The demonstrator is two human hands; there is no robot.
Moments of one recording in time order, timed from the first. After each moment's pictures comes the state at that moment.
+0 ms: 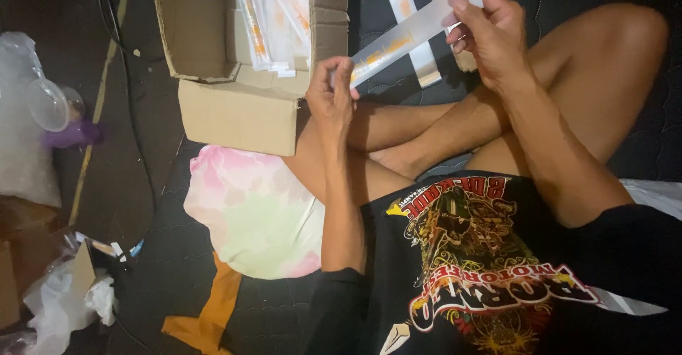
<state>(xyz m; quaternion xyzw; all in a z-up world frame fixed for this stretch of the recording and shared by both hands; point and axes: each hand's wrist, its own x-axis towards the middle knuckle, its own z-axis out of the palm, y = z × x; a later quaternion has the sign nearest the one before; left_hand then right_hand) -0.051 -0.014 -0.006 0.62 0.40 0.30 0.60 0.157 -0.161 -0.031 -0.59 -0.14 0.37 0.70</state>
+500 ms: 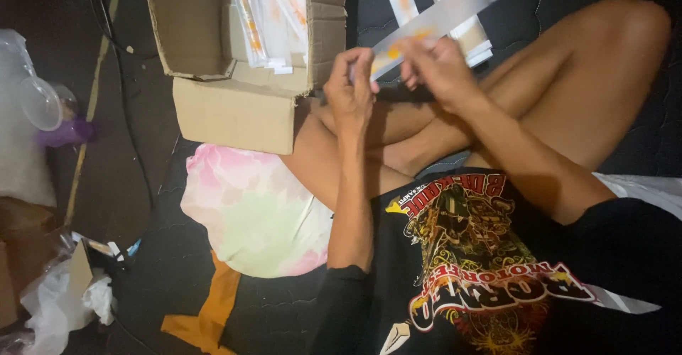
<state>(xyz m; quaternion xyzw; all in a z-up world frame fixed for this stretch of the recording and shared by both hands) -0.029 -0.033 -0.019 0.63 0.40 0.30 0.59 0.104 -0.138 -0.054 -0.56 -0.16 0.49 0.66</state>
